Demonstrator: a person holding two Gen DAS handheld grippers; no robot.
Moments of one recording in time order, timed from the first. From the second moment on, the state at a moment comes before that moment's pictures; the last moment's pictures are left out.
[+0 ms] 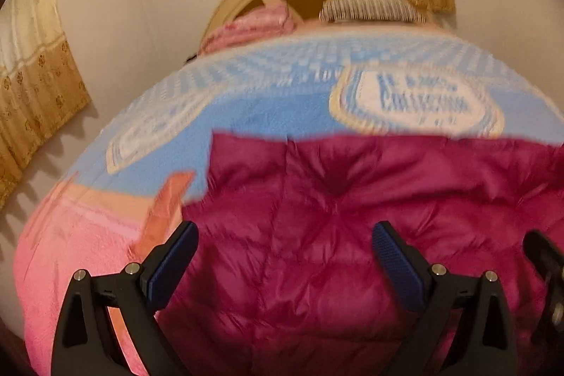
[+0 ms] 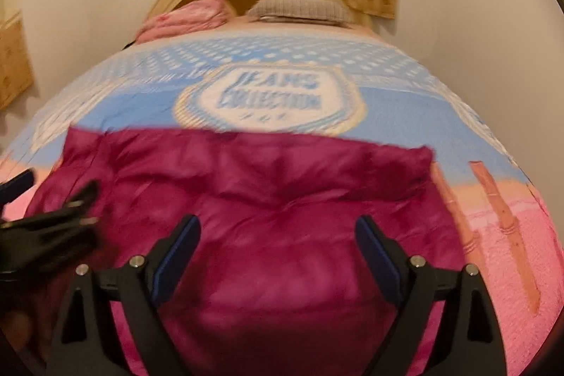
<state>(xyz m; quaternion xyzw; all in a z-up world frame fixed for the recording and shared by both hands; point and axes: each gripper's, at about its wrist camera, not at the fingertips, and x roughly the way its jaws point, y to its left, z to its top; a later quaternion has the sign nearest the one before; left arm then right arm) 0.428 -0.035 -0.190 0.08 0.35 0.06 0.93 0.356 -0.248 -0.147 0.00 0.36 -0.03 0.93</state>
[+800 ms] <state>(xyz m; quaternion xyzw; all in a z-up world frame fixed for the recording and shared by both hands) 0.440 -0.043 -0.212 0.09 0.39 0.07 0.91 0.370 -0.231 -0.196 -0.03 0.41 -0.05 0.91</state>
